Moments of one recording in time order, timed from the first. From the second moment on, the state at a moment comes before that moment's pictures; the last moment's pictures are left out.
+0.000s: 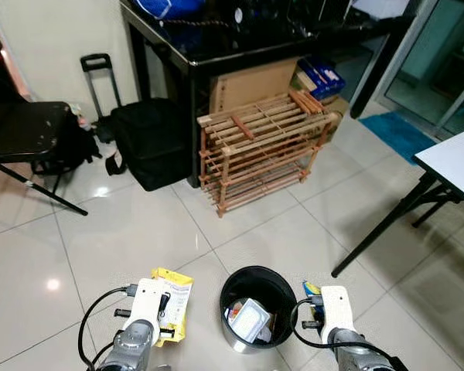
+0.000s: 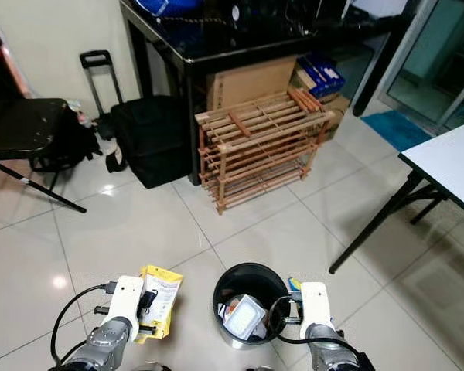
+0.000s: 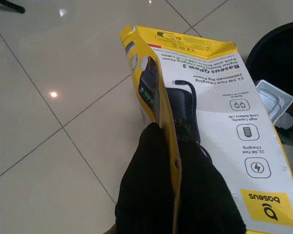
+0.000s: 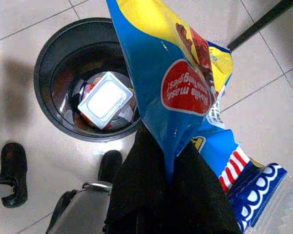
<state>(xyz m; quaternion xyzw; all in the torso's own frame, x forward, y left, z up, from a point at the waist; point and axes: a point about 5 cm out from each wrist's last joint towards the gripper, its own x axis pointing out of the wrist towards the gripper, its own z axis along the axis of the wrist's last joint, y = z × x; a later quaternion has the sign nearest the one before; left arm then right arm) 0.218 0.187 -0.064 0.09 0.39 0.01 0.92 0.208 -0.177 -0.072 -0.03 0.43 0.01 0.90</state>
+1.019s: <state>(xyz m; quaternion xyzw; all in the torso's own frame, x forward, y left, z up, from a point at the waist) 0.220 0.187 -0.062 0.09 0.39 0.01 0.92 0.254 -0.164 -0.043 -0.03 0.37 0.04 0.93</state>
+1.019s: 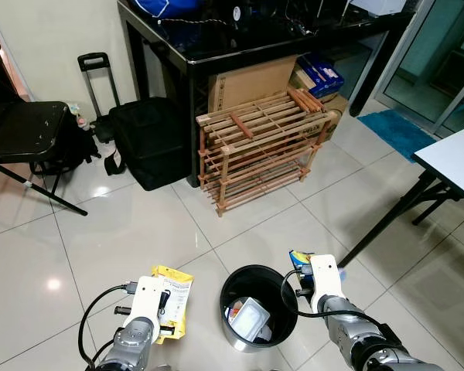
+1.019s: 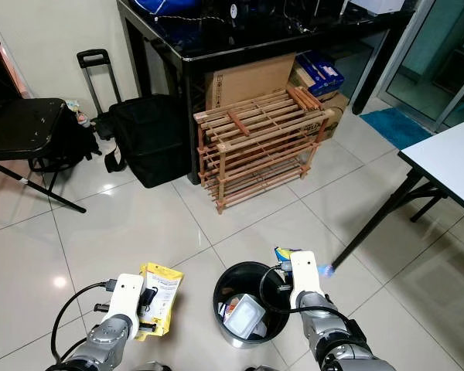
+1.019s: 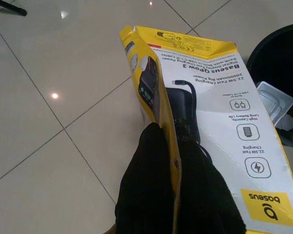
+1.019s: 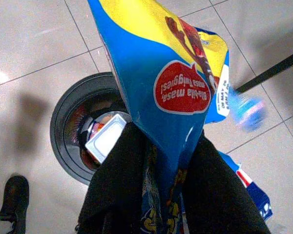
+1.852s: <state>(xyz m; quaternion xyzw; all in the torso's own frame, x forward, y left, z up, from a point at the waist) 0.220 0.187 -0.062 0.09 0.39 0.01 0.92 0.253 -0.165 -0.044 -0.02 0.37 0.04 0.93</state>
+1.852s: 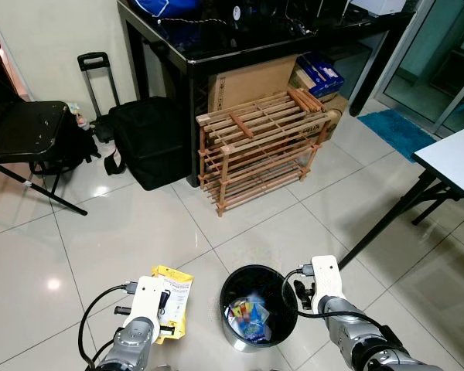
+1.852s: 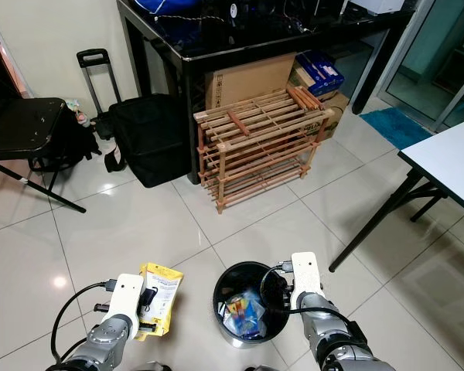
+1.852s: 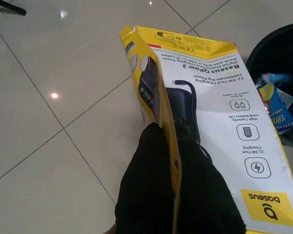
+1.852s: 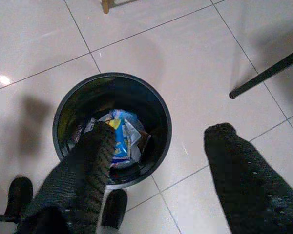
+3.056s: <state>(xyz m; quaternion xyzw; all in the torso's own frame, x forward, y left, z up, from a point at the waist) 0.220 0.187 -0.062 0.08 0.39 0.02 0.92 0.198 -0.183 -0.077 -0.03 0.43 0.01 0.90</state>
